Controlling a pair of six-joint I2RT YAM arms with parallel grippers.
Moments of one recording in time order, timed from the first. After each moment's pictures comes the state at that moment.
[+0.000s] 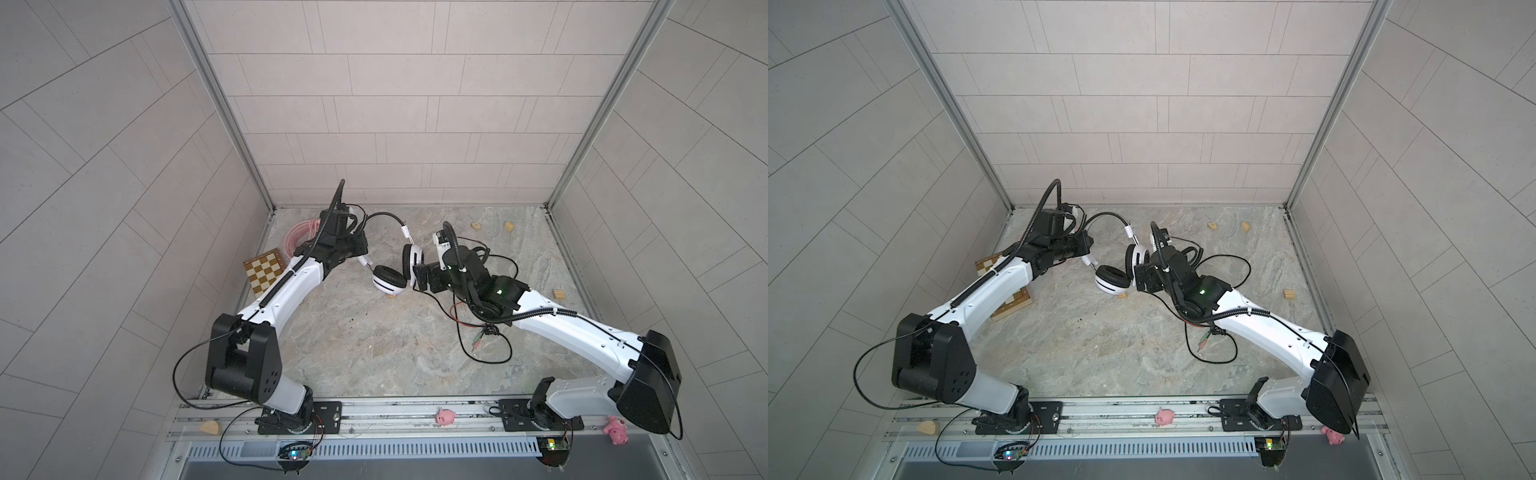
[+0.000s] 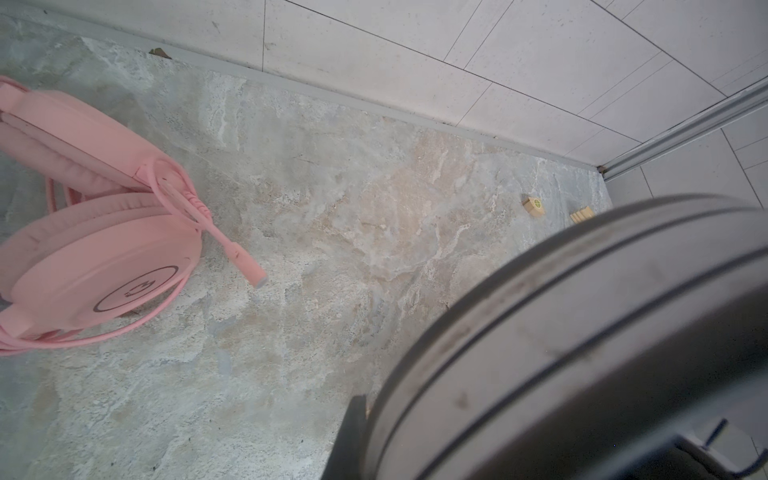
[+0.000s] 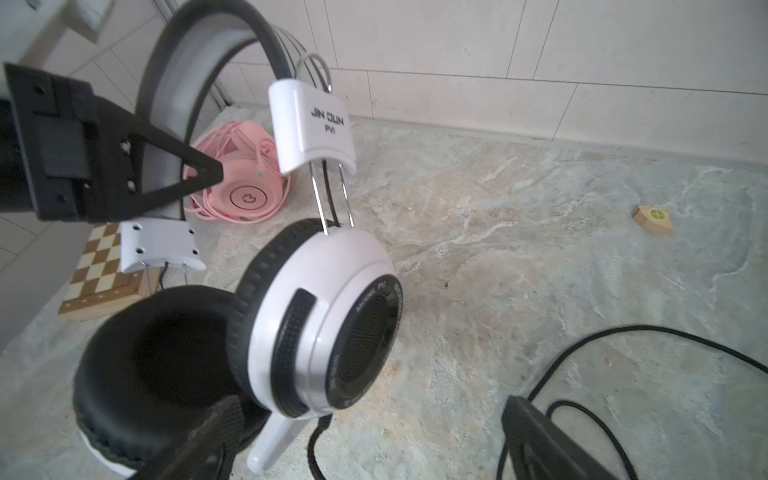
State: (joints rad) left arm -0.26 1.50 1.18 -0.35 0.16 -0.42; right arm 0.79 1.33 1.09 -0.30 0.31 0.40
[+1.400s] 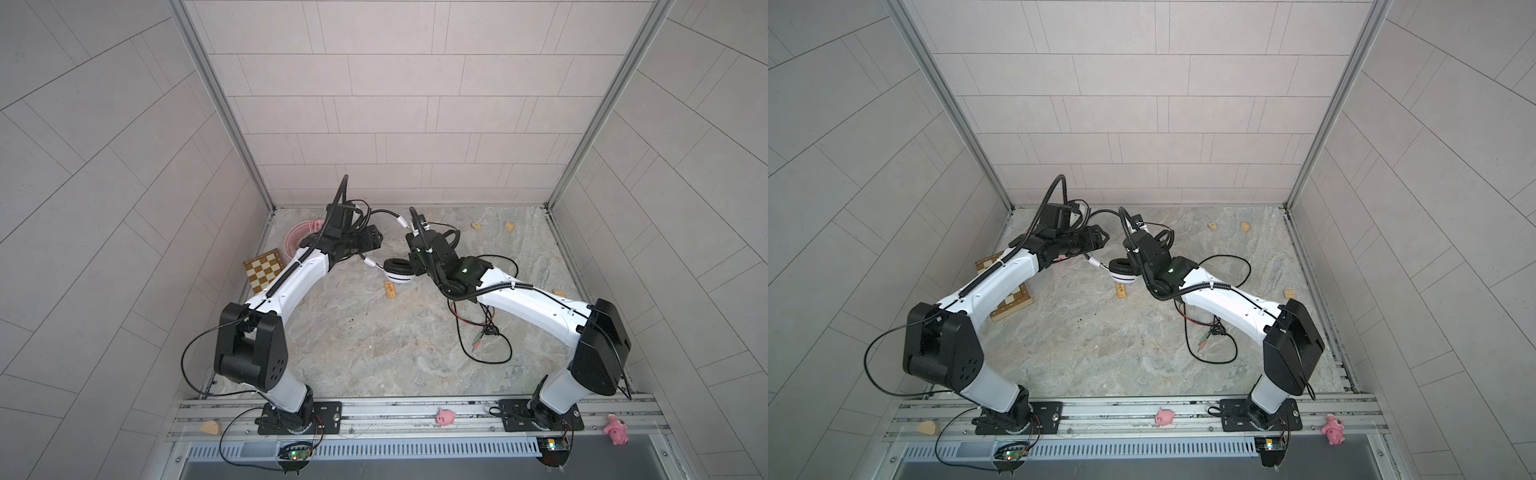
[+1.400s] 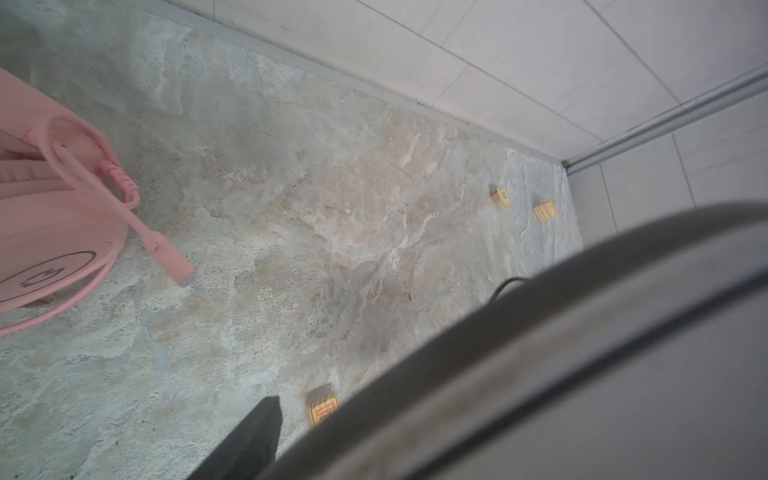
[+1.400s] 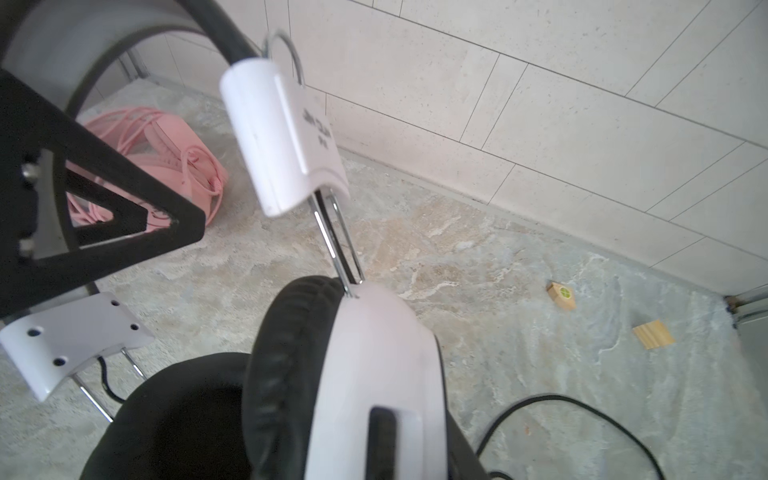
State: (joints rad) left arm -0.29 1.59 1.29 -0.43 0.26 -0.49; right arm 0.78 1.61 1.38 -0.39 0.50 0.14
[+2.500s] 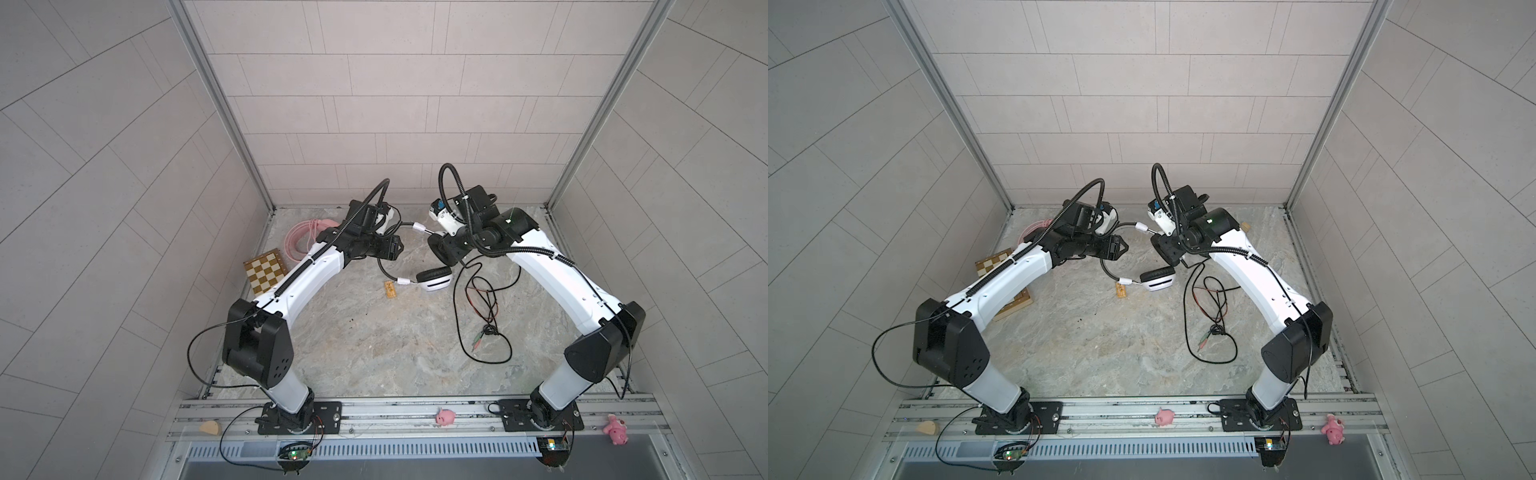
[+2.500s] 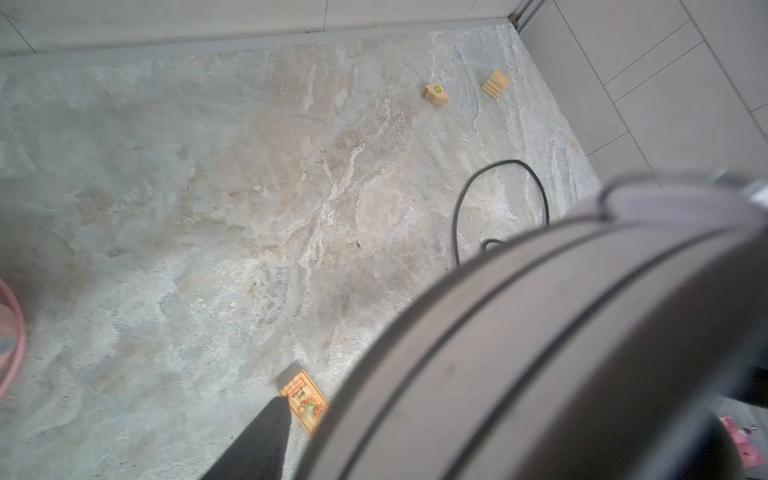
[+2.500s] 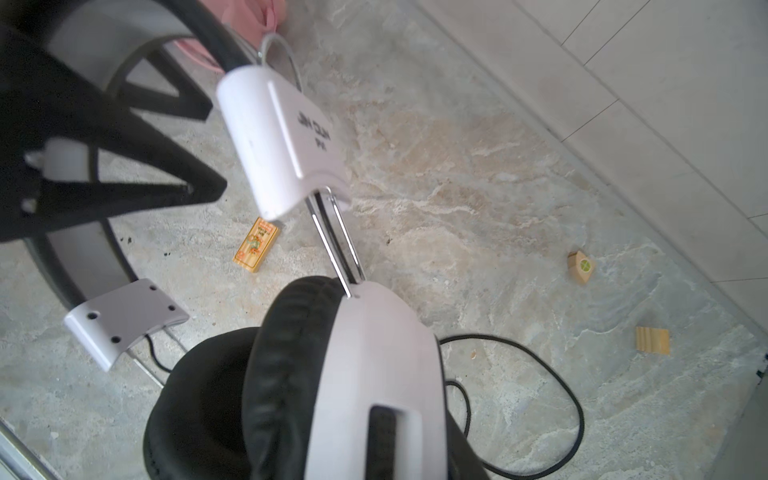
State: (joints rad) left arm -0.43 1.62 1.42 -0.59 0.29 -0.18; right arm 0.52 1.65 1.75 -1.05 -0.02 -0.20
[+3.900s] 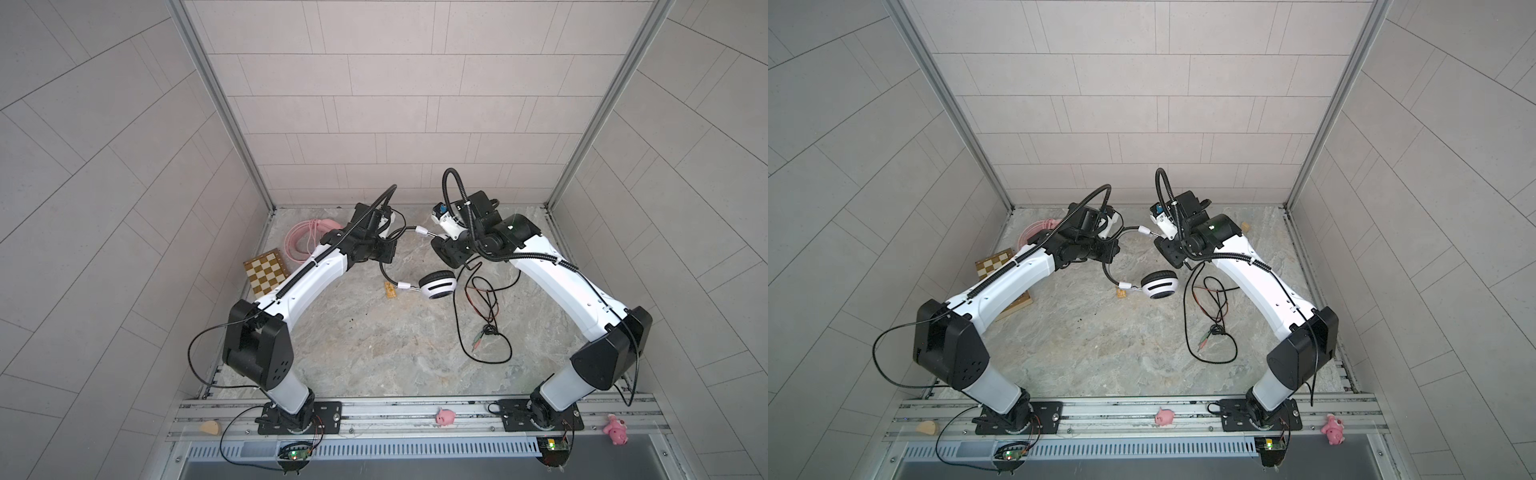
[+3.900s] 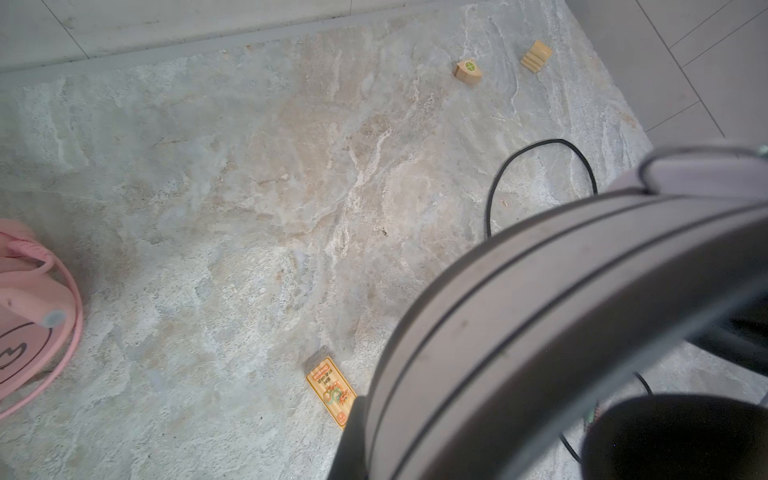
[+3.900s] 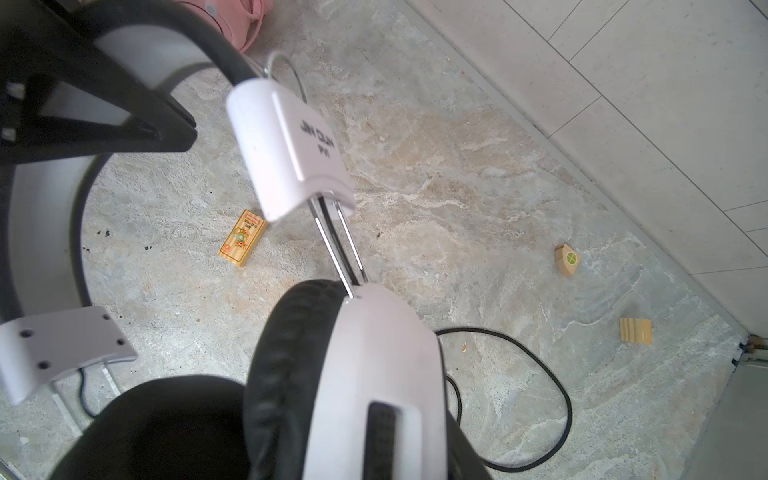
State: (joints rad) left arm -0.46 1.61 1.41 -0.62 0.17 -0.16; right arm 0.51 1.59 1.68 -0.97 0.03 -0.19
